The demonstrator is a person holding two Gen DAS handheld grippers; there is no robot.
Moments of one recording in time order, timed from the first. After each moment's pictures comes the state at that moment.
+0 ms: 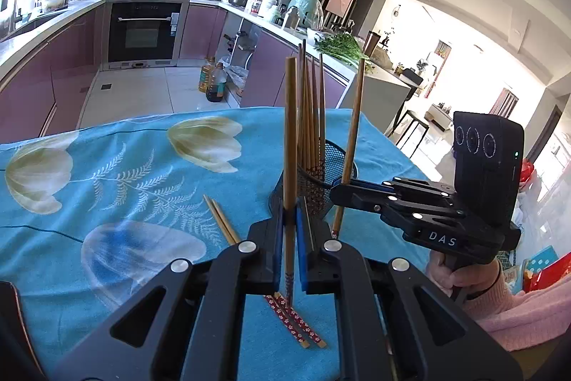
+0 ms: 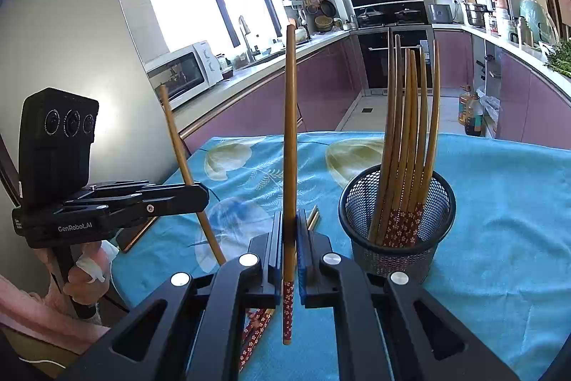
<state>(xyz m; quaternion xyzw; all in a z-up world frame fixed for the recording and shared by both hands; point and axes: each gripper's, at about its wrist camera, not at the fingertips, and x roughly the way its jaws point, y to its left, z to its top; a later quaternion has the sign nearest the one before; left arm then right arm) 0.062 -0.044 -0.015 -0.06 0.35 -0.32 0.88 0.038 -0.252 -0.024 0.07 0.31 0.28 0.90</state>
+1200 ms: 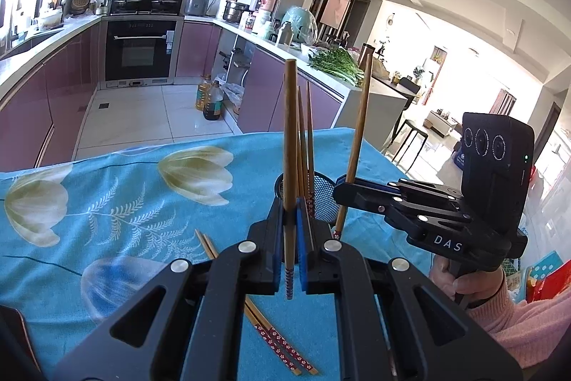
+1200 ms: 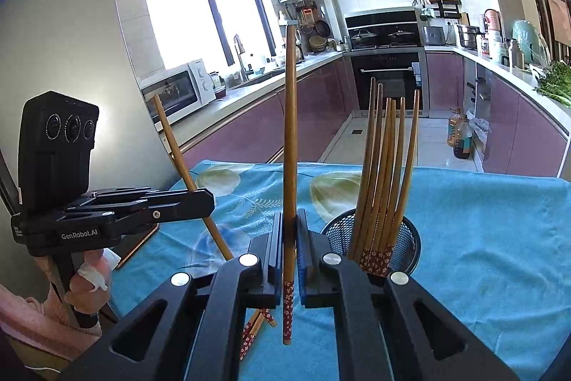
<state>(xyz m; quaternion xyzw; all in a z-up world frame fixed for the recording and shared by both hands) 0.075 -0.067 0.005 -0.05 0.31 -0.32 0.89 0.042 -0.265 -0.001 0.06 0.28 0.26 0.92</state>
